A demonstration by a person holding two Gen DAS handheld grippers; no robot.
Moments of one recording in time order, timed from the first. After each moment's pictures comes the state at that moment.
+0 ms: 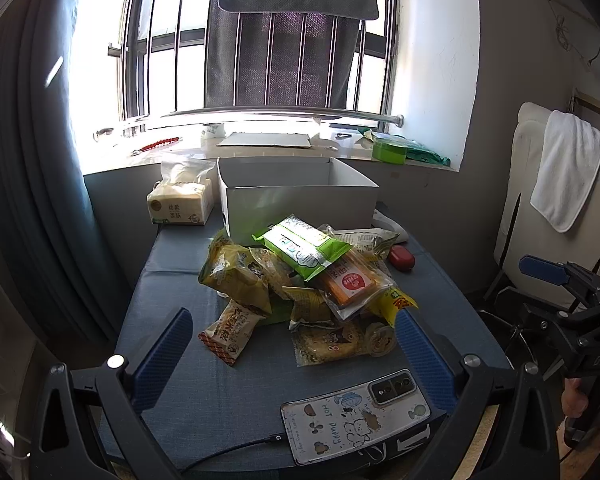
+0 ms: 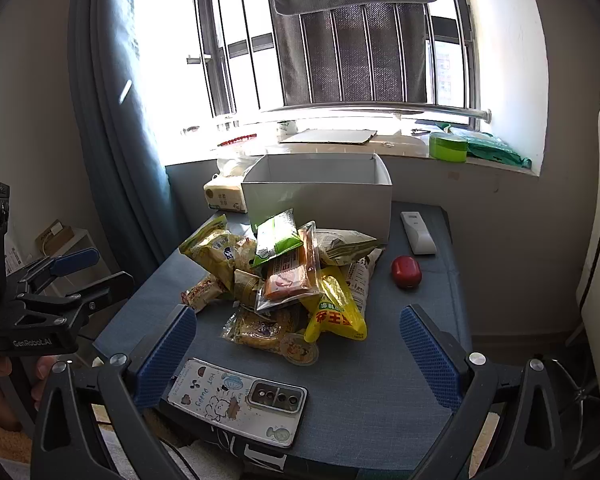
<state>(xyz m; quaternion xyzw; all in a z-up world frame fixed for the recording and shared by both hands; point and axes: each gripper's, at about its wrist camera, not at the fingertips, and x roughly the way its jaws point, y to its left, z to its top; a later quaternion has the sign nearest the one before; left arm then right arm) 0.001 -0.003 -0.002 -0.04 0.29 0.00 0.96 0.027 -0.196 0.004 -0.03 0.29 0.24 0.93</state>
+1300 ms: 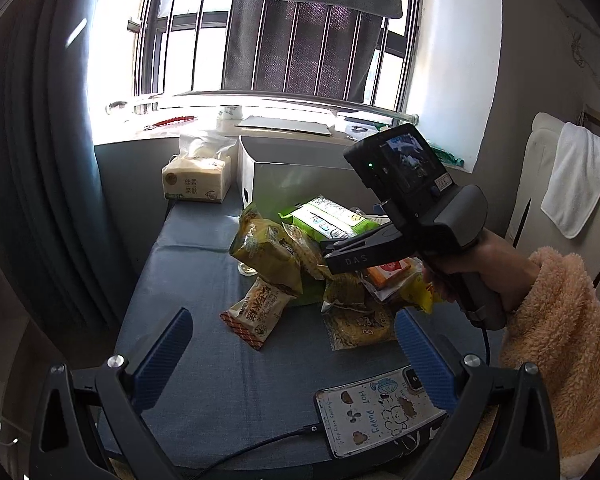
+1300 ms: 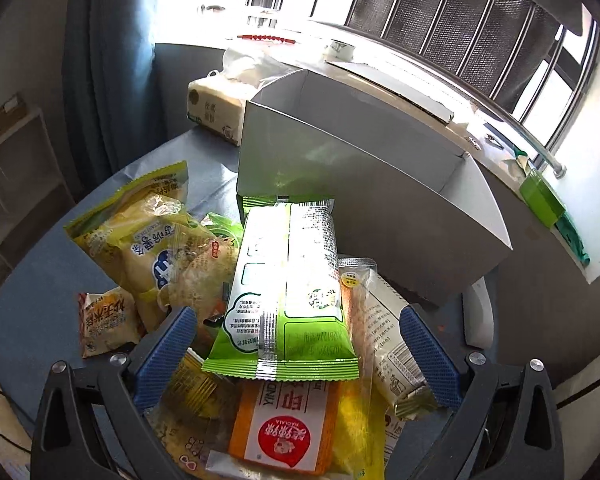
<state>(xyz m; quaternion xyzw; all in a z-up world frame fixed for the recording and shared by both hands) 0.000 0.046 -0.038 -0.08 0.30 0.00 0.95 0.208 -0.023 -0.081 -0.28 0.38 0.23 0.85</state>
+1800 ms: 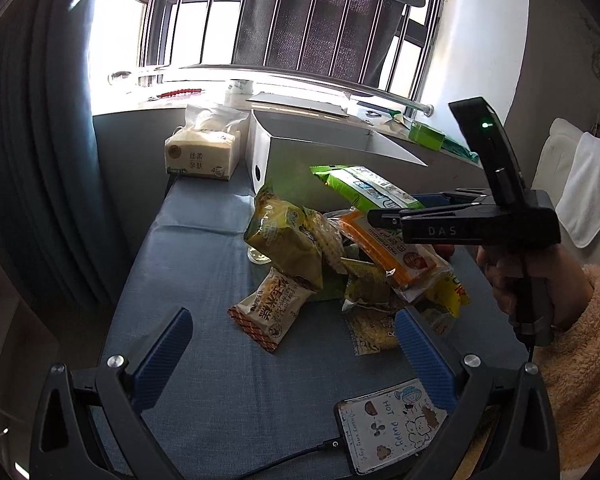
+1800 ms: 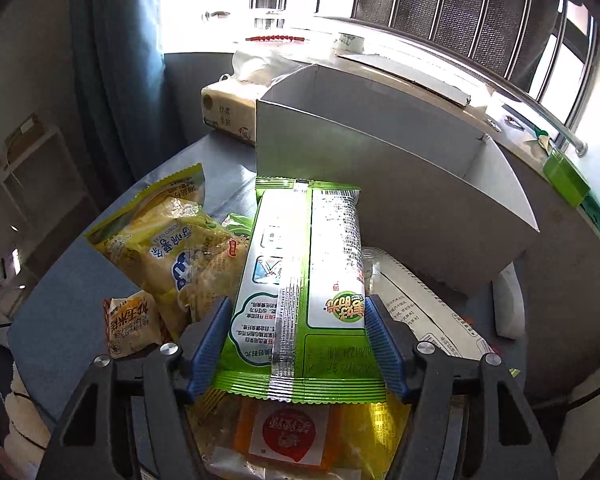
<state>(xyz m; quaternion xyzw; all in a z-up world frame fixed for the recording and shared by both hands) 0.039 0.070 -0.063 -0.10 0.33 0.00 0.94 0.201 -0.059 -0.058 -0.18 0.39 0.28 0.86</state>
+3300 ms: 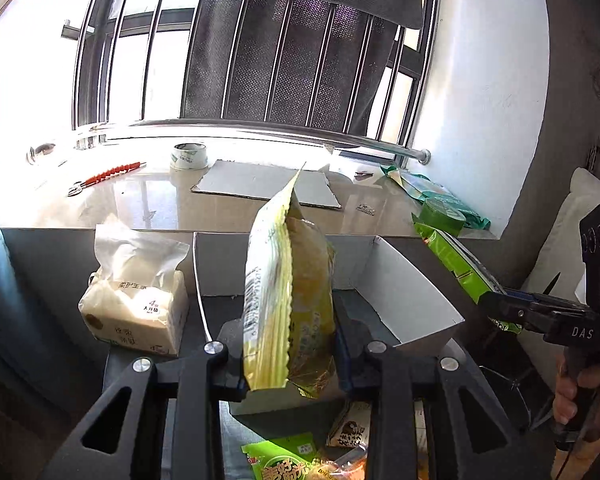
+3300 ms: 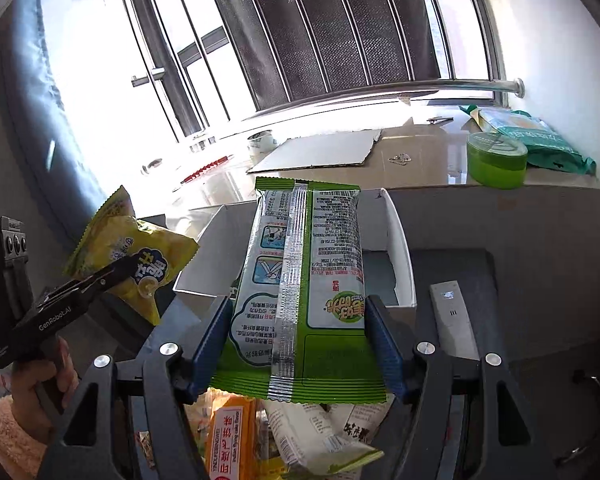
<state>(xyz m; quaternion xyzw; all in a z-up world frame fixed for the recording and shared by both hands) 0.312 0.098 0.015 -0.09 0.29 -0.05 0.95 0.320 -0.156 0.022 0.05 0.35 0.25 0.90</state>
